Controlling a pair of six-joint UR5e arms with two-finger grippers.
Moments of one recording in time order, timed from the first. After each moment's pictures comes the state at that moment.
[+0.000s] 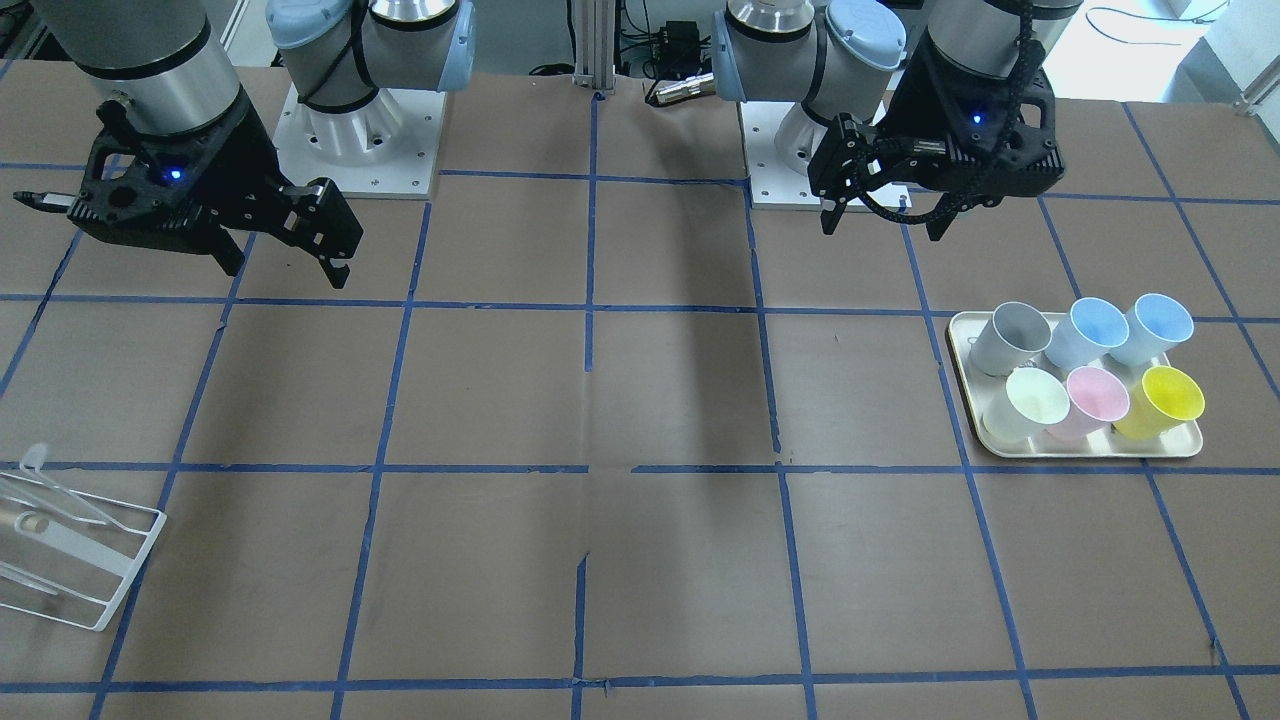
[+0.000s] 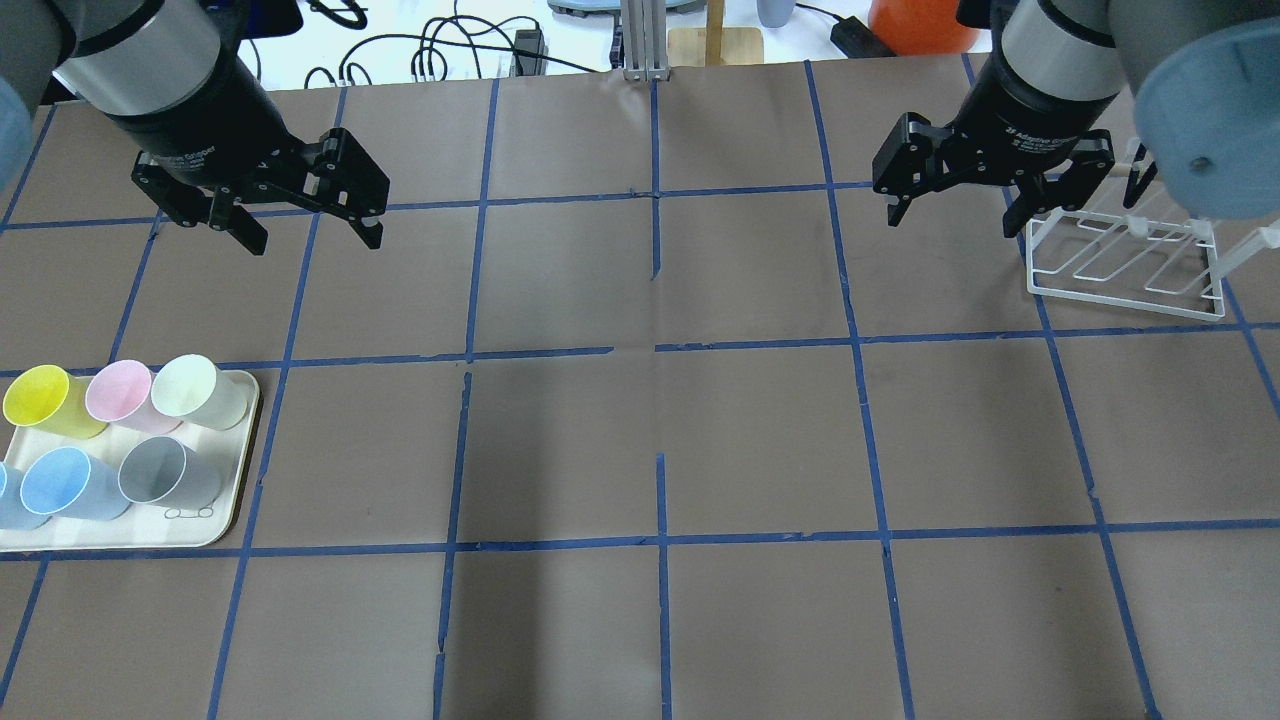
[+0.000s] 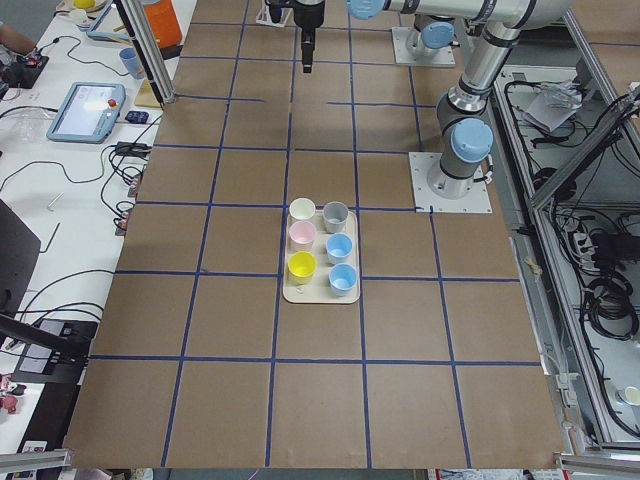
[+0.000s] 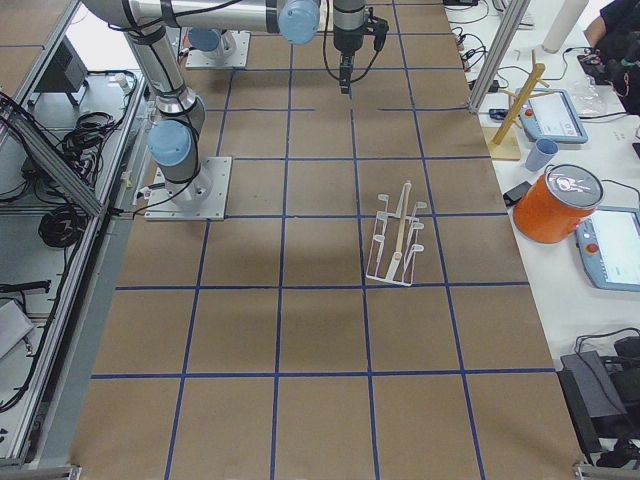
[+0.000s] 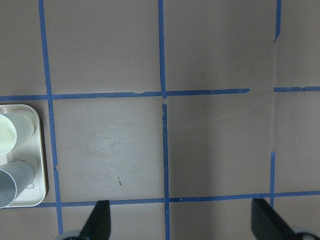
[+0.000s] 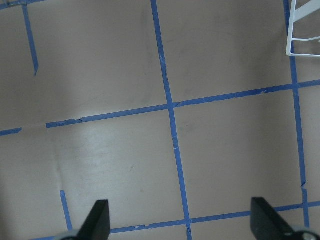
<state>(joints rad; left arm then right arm) -1.54 -1.52 -1.54 -1.62 1.54 0.04 1.54 -1.58 1.62 -1.66 -1.53 0.12</state>
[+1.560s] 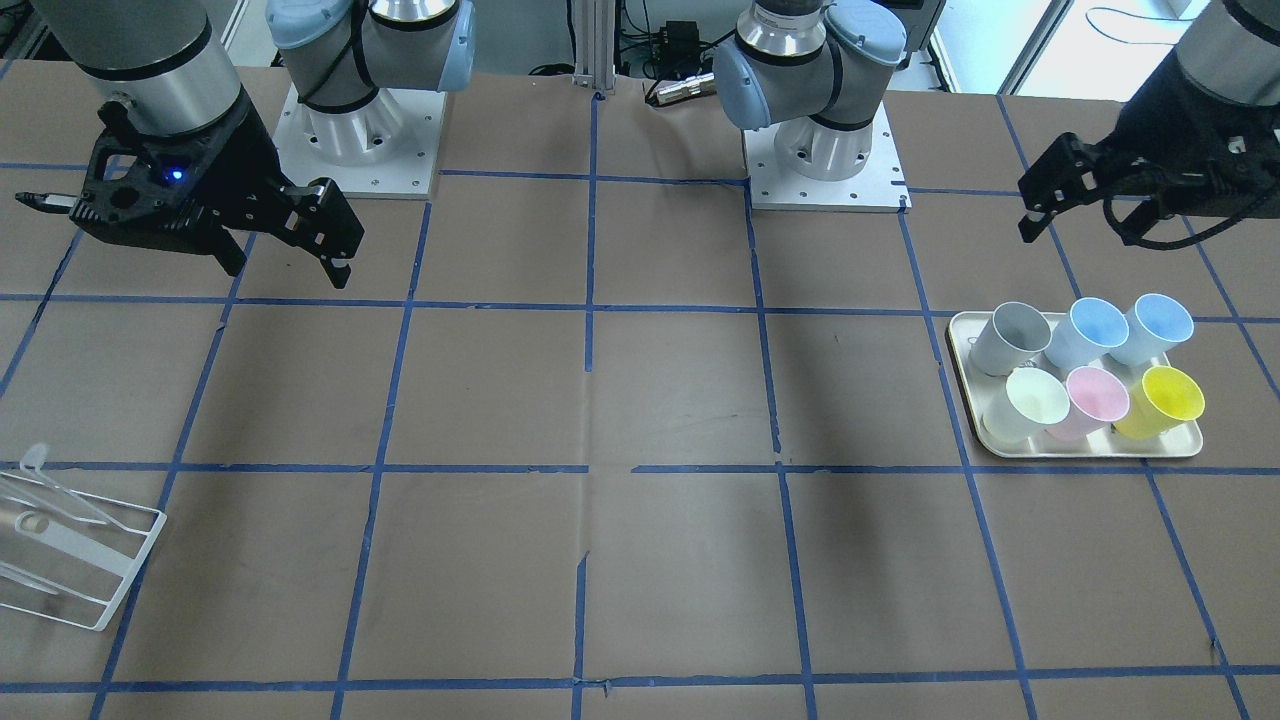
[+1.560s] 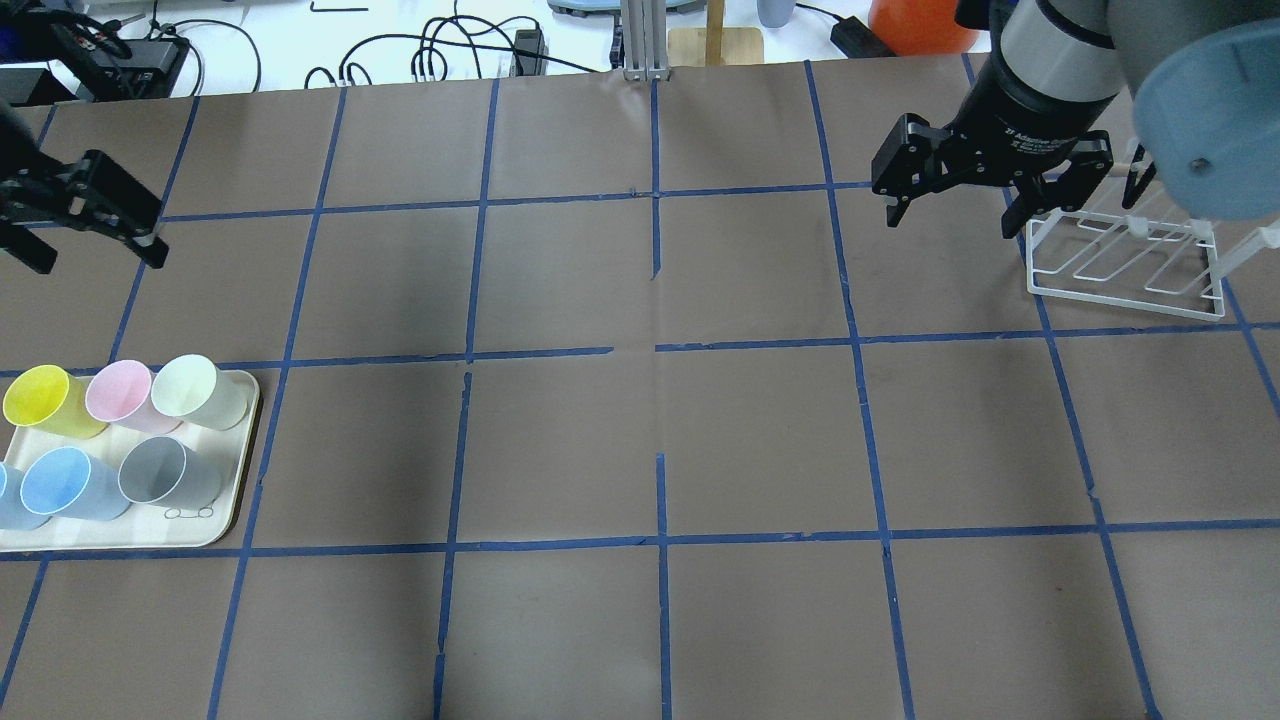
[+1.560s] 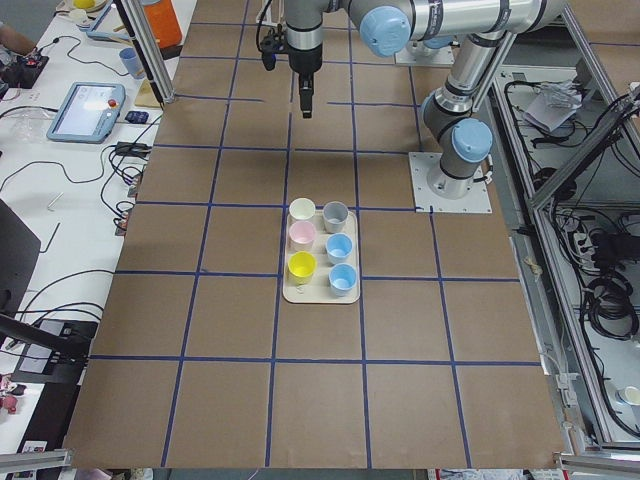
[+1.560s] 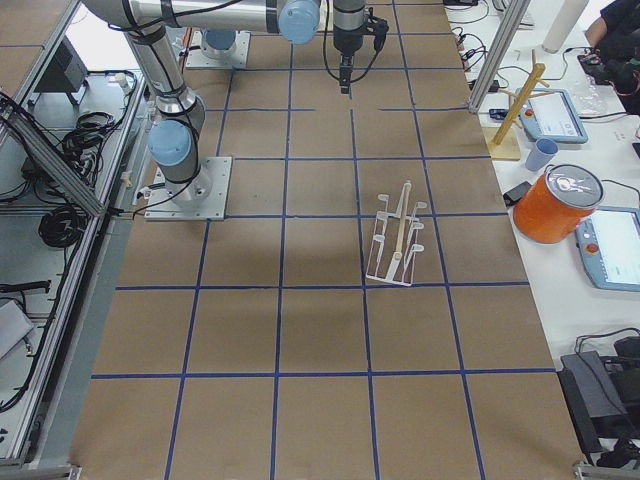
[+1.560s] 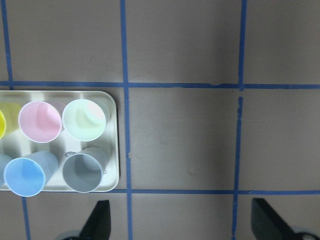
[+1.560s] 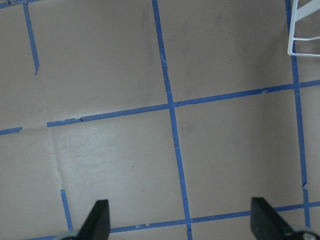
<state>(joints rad) -1.13 -1.52 -1.55 -1.67 1.59 0.46 1.54 -1.58 1.62 -1.66 -1.53 0.12</state>
